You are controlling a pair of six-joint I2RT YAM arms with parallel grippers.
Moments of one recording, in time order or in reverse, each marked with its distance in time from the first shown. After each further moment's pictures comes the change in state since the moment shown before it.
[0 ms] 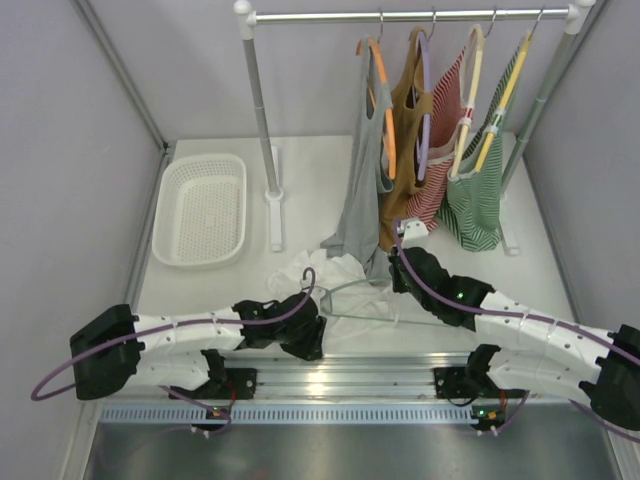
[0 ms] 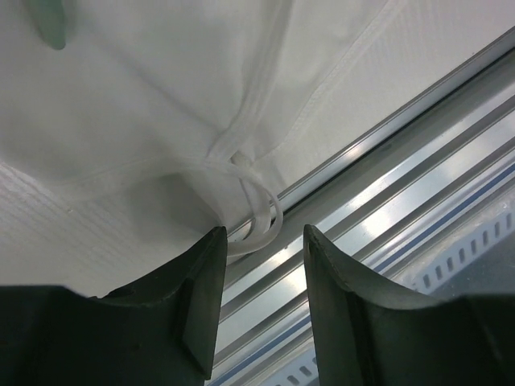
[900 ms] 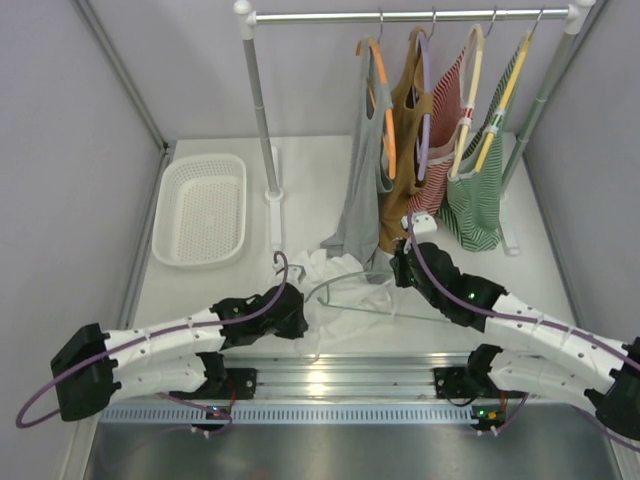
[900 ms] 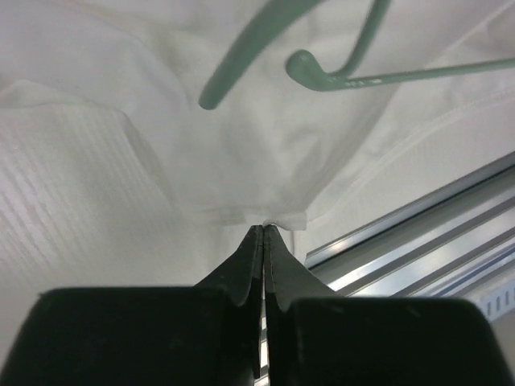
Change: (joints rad) left arm 0.042 -0.145 0.000 -0.031 -0.232 -0.081; right arm -0.026 -0.059 0.026 -0.006 -0.034 -0.009
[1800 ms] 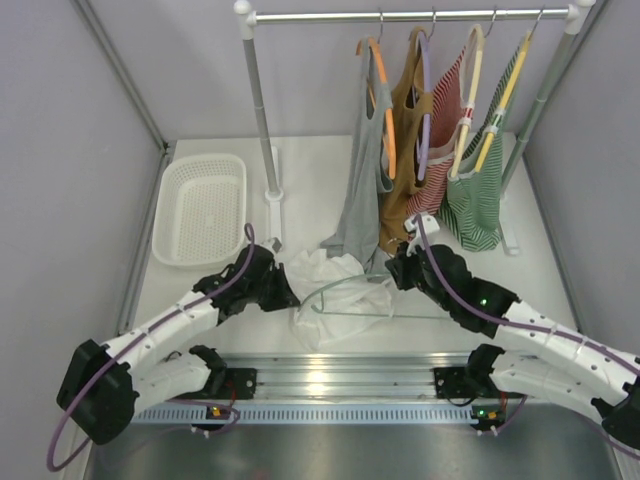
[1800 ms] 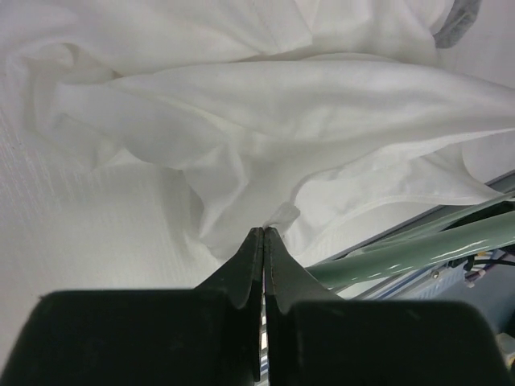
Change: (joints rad) left arm 0.465 0.009 0.061 -0.022 0.354 0.035; right arm -0.006 -0.100 -0.011 0.031 -0.130 -0.045
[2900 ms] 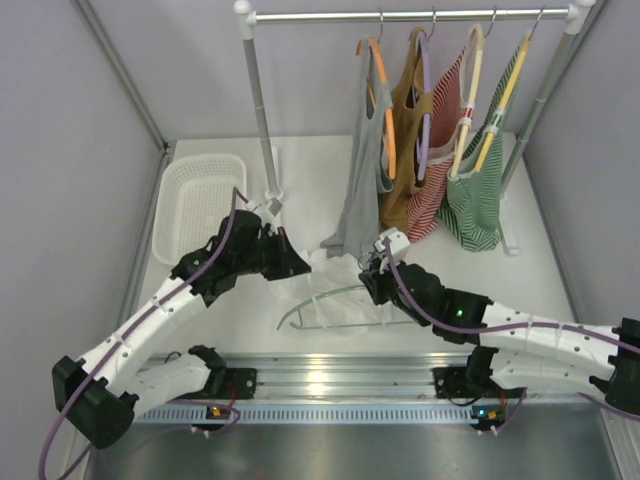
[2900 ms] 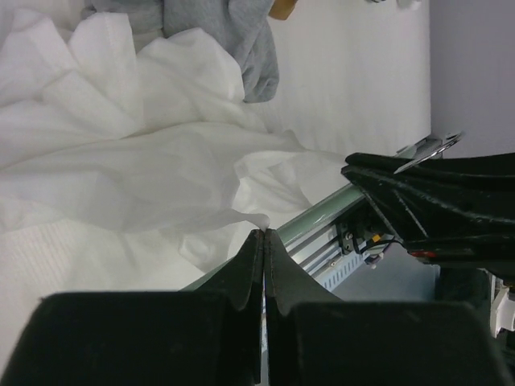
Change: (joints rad) left arm 0.036 -0.026 0.324 -0.117 0.124 0.027; right arm 0.225 0.106 -0.038 0.190 0.102 -0.010
